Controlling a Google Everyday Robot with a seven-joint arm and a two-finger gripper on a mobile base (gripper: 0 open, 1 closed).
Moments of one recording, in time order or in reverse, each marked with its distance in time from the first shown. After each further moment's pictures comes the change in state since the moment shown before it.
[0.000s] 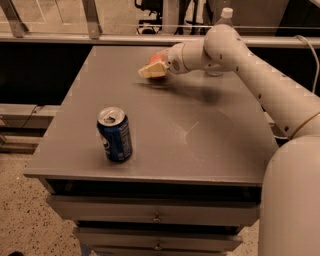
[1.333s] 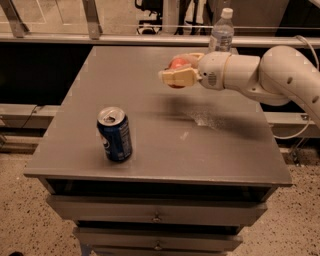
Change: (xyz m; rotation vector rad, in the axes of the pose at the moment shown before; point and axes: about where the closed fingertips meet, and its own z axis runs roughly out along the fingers) arm -0.012 0.068 -0.136 -0.009 -0.255 0.073
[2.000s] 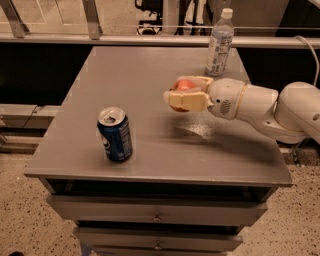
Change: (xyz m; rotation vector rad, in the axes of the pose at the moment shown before) arm 0.019 0.068 -0.050 -0.071 -0.109 0.154
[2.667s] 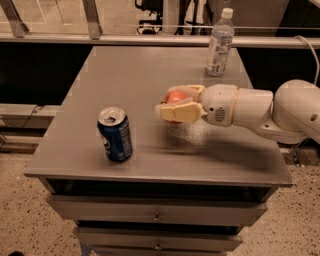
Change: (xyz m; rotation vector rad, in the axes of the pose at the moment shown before) arm 0.016 0.036 0.003 -0.056 0.100 -0.019
